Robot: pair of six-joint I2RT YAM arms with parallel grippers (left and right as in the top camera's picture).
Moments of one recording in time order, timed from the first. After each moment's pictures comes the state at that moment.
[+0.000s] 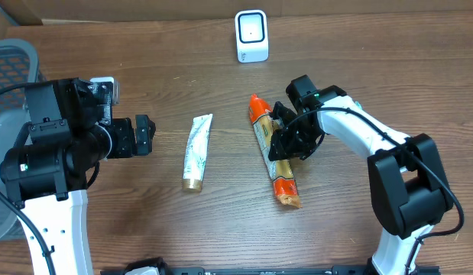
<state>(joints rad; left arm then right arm) 0.18 1.21 1.51 -1.29 0.17 0.08 0.42 1.98 1.35 -0.93 -0.49 0.05</state>
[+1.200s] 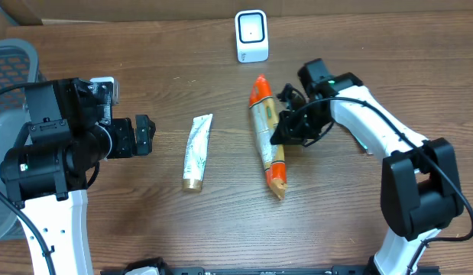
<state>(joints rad) 0.18 1.21 1.51 -1.29 0.17 0.08 0.34 1.94 1.41 -0.94 -0.64 0.16</state>
